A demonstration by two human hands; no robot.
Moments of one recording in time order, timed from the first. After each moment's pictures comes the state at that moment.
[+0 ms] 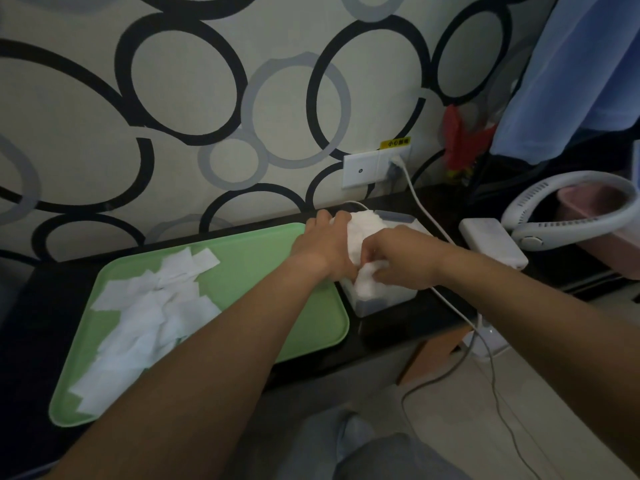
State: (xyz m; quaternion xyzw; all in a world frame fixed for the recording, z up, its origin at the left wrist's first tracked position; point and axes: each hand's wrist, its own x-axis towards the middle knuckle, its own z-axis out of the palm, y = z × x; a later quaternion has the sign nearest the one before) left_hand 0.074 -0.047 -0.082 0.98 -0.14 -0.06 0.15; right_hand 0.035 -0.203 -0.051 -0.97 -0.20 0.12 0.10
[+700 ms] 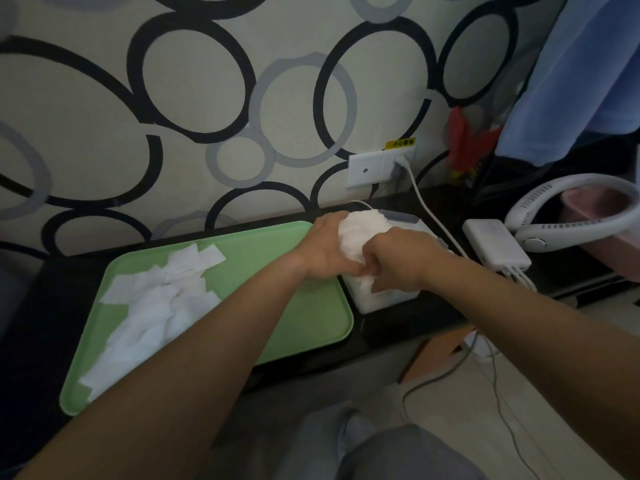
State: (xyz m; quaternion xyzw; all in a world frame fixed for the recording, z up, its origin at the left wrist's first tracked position) left_hand 0.064 -0.027 -0.080 0.92 -0.15 -0.10 0.35; right_hand 0.032 -0.184 -0.051 -0.98 -0.14 0.13 -0.03
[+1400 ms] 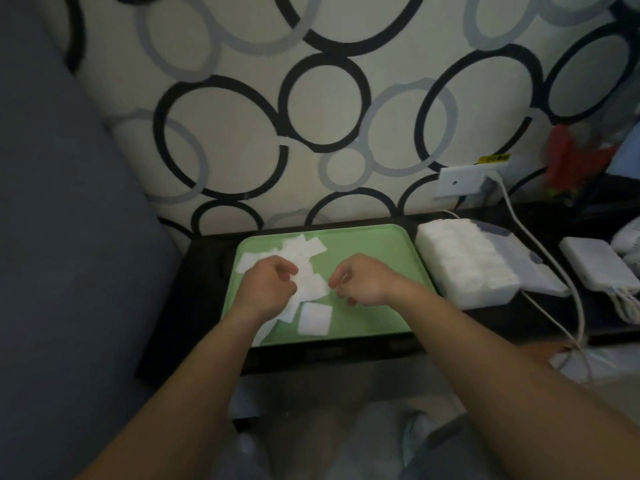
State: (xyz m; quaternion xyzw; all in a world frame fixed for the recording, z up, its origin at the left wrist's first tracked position) left_hand -0.052 0.182 -0.080 0.90 0.15 0.03 0.40; right_hand -0.008 -0.006 -0.066 -0.91 -0.16 0.21 0.33
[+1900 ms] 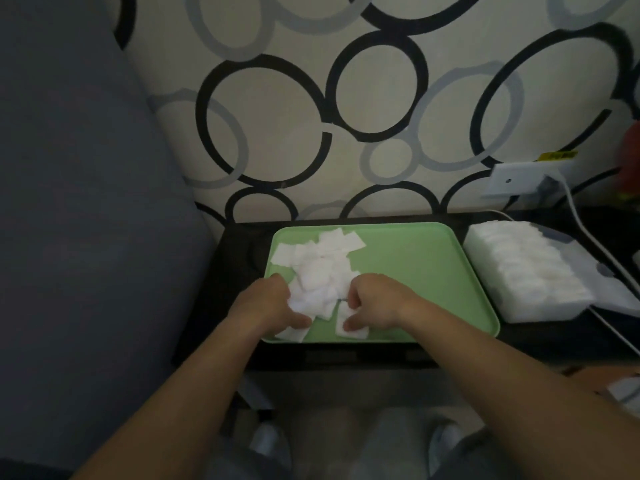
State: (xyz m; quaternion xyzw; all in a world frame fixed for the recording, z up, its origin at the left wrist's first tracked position) left_hand -0.078 0.234 -0.082 0.96 0.16 -0.15 0.17; right_hand -0.016 0.040 -0.089 -0.94 -0.24 0.21 0.13
